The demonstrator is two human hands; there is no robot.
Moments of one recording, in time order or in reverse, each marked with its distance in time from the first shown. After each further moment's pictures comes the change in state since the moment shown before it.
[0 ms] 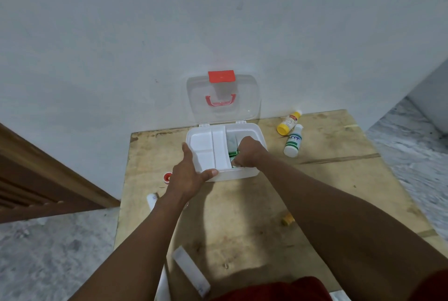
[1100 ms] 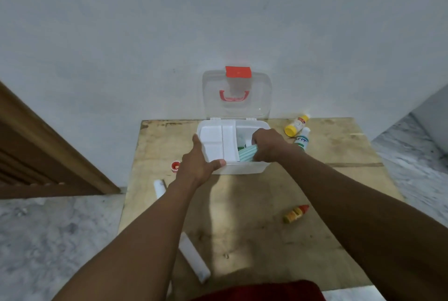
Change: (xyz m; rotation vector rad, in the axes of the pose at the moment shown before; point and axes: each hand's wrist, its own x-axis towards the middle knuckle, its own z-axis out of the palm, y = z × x) left_hand -0.002 0.000 0.000 0.038 0.018 -0.040; right_hand -0.022 0.002 -0.031 -0.402 0.032 -0.177
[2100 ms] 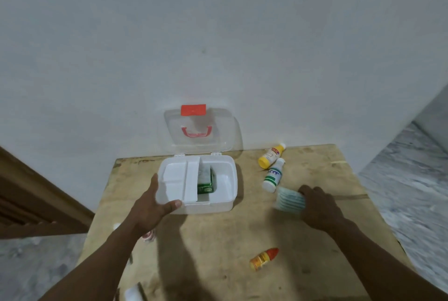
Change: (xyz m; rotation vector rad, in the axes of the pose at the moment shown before) left_hand -0.003 0.004 0.004 -0.047 0.023 0.096; right_hand -0.050 0.206 0.042 0.142 0.057 0.264
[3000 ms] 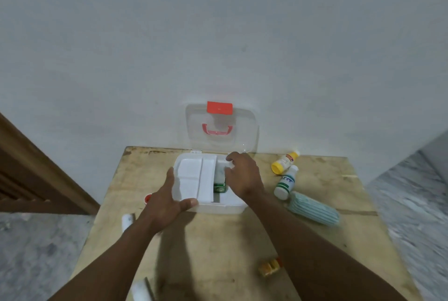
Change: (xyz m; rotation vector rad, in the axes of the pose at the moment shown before) left_hand 0.007 -0.009 0.003 -0.101 0.022 0.013; right_hand 0.027 -0.208 0.003 0.289 0.252 -0.405
